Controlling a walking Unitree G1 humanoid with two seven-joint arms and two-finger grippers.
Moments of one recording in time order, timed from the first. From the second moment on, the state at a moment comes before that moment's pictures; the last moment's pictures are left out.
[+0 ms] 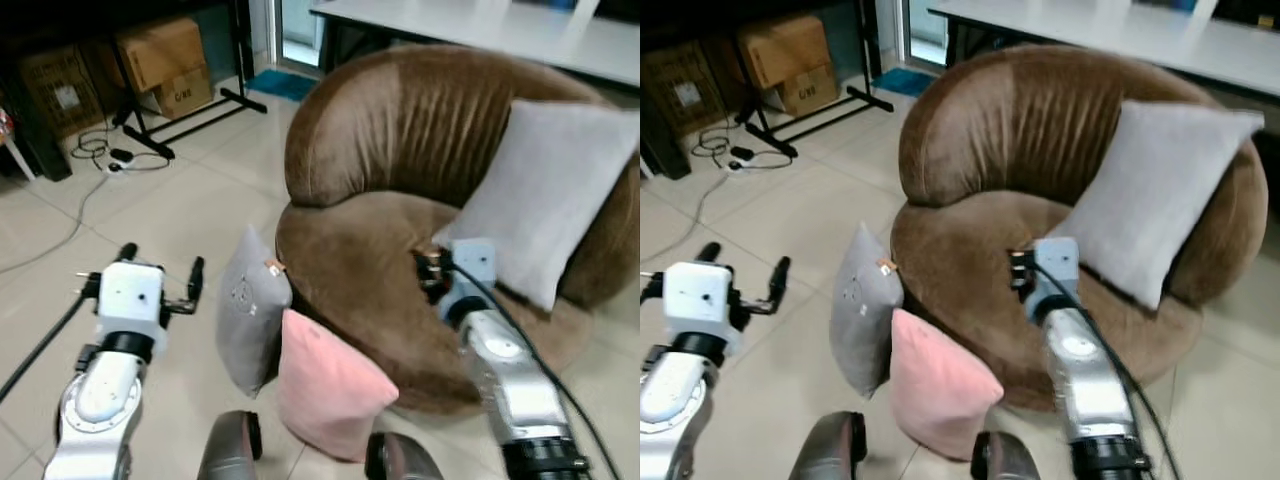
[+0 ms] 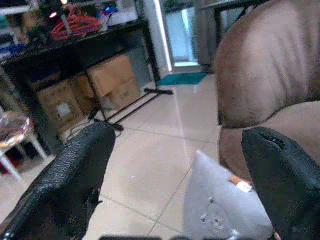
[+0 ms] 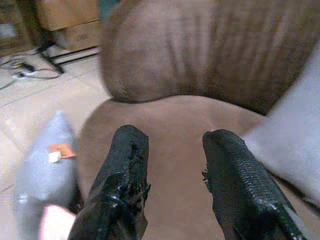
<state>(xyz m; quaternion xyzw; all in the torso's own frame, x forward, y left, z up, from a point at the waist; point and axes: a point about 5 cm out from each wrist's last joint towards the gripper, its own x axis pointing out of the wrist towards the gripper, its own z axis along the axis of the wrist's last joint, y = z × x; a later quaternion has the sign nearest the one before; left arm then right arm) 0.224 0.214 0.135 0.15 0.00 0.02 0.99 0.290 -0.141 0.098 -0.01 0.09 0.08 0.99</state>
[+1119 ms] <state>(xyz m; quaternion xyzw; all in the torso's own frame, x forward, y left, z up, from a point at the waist) 0.223 0.220 0.128 0.16 0.01 0.03 0.99 0.288 -0.136 0.086 0.01 0.11 0.08 0.99</state>
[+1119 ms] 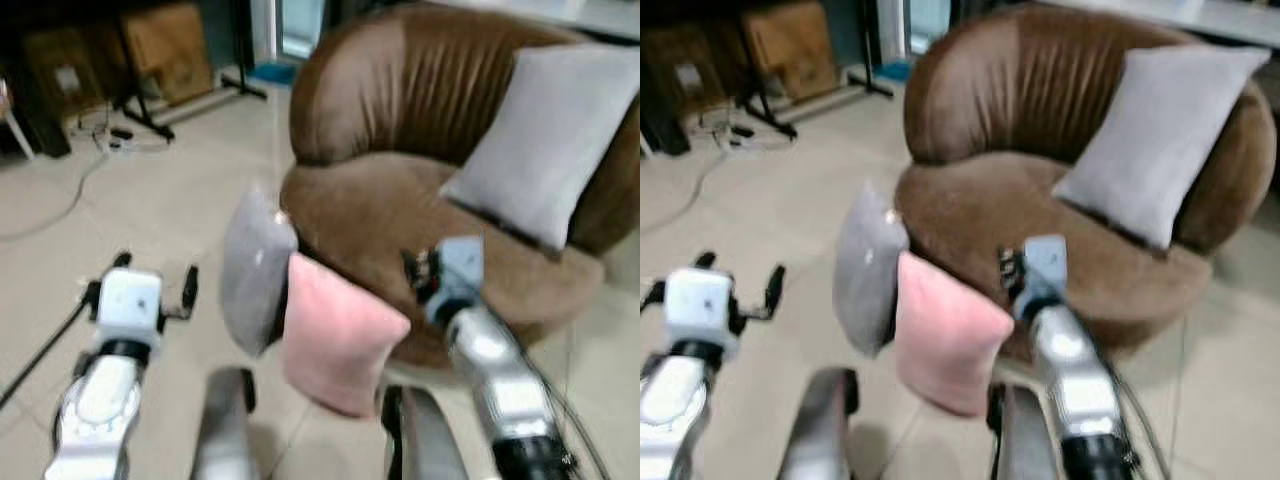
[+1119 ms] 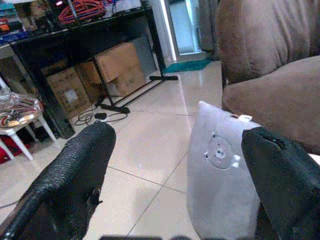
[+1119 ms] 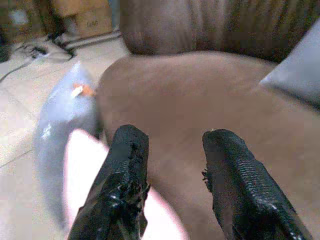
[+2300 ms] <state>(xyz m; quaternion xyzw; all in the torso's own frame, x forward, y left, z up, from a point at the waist) 0.226 0.217 0.131 0.17 -0.01 0.02 0.98 0.288 -0.146 0.086 0.01 0.11 0.05 0.99</state>
